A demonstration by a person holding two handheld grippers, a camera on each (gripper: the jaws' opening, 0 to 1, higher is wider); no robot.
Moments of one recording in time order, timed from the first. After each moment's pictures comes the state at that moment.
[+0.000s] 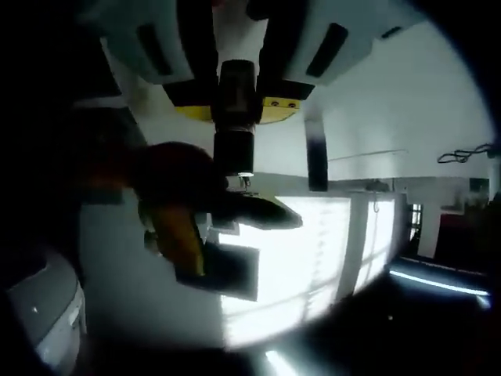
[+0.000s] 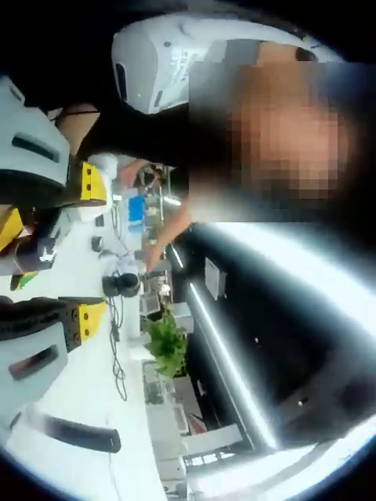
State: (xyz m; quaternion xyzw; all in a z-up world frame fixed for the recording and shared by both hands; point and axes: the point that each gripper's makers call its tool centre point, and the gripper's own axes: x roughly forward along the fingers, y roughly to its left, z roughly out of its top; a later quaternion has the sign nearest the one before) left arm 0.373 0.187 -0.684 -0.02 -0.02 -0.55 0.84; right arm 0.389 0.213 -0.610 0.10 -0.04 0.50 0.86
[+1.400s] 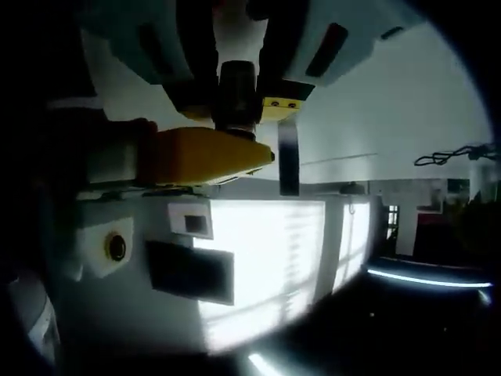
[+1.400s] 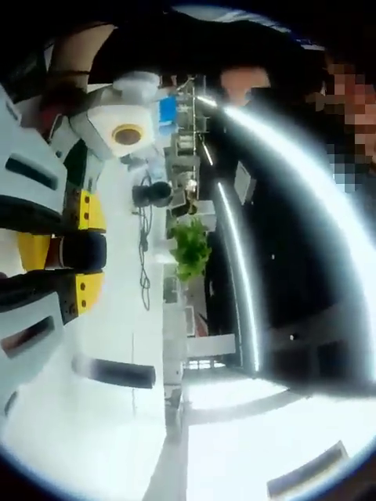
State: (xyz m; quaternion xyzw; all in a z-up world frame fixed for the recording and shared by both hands) left arm 0.399 0.194 -0.690 -0.01 -0.01 -0.50 0.87; right arm 0.401 0.208 -0.657 0.01 0.02 0.25 0.97
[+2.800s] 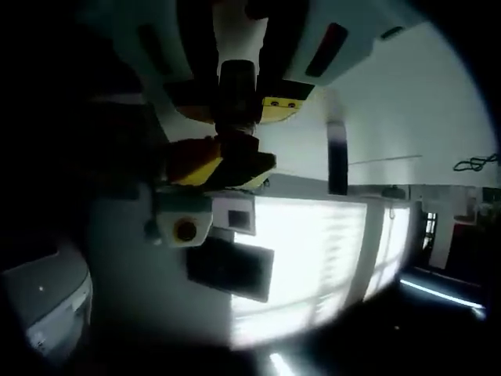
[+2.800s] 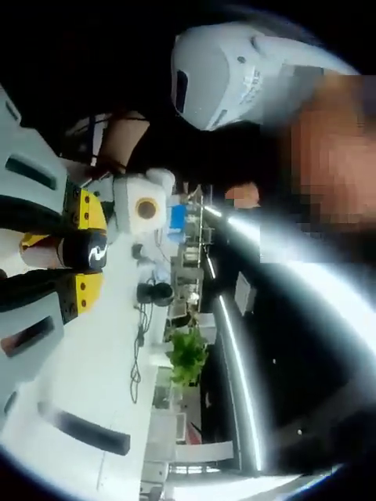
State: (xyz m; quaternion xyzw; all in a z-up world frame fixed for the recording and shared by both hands) left arm 0.364 0.179 -0.687 -0.04 -0.01 -0.60 0.80; right arm 0.357 0.212 -0.650 -0.03 0.00 0.56 0.83
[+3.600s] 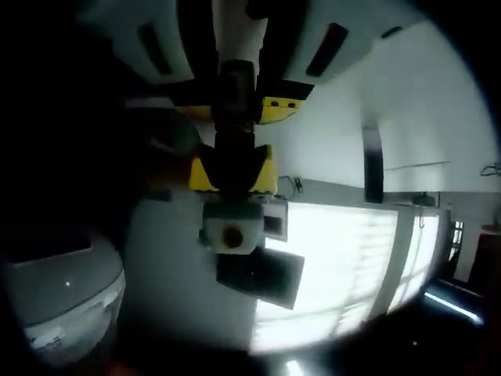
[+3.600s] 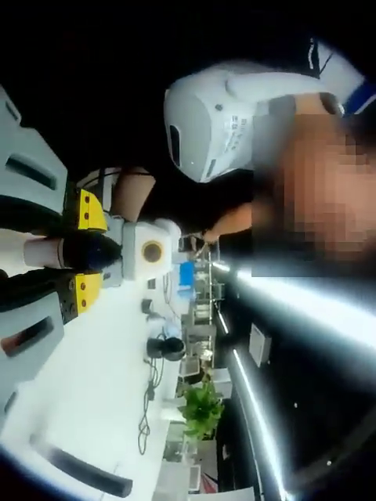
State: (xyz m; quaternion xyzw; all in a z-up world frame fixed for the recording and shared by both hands) left arm 0.324 0.169 -0.689 -0.04 0.01 -0.68 0.73; right arm 0.325 0.213 -0.655 -0.02 0.04 0.69 0.72
